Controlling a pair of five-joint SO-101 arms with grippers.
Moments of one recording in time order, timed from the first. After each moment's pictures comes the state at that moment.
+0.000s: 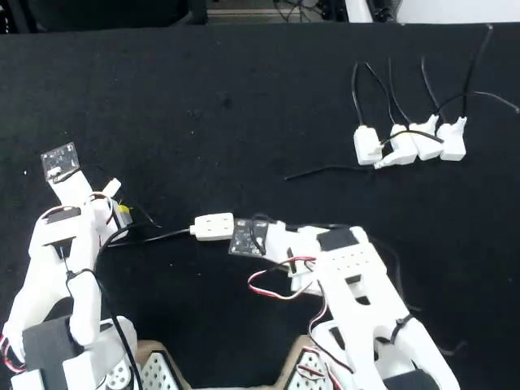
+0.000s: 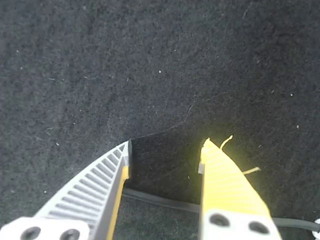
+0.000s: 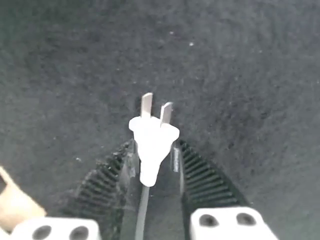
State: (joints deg) left arm -23.3 -19.4 59.1 34.8 5.0; right arm -14.1 -36.4 70.5 56.9 62.7
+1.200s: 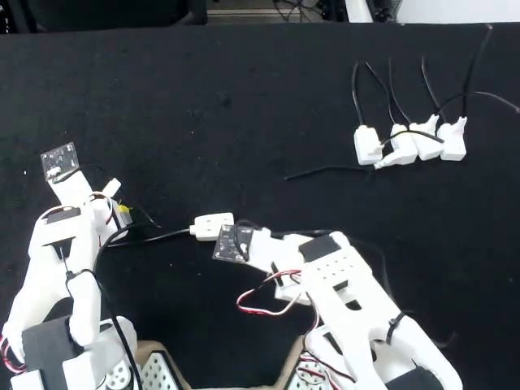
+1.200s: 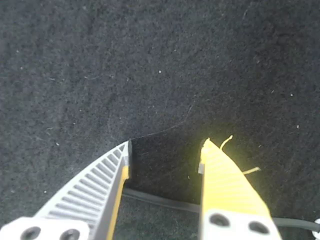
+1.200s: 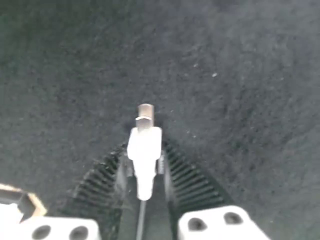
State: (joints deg) left arm -23.3 -19.4 59.1 34.8 5.0; right arm -23.2 -36.4 71.9 56.1 52.8
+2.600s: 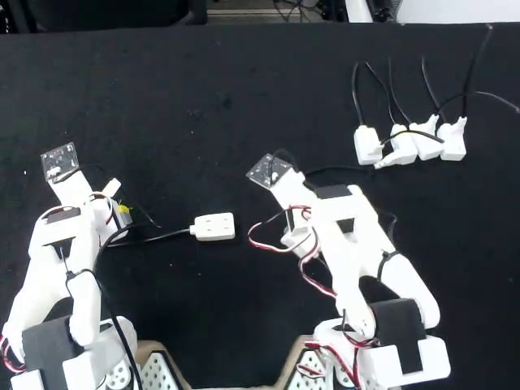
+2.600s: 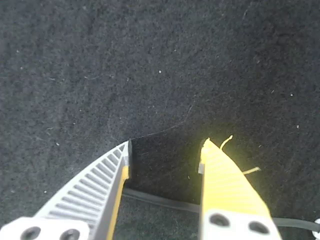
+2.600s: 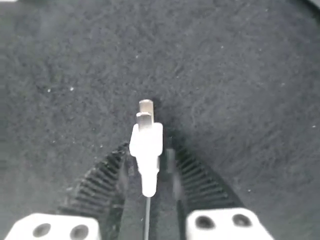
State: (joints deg) left arm -23.3 -19.4 59.1 34.8 5.0; right arm -9.2 -10.6 51.5 54.7 36.5
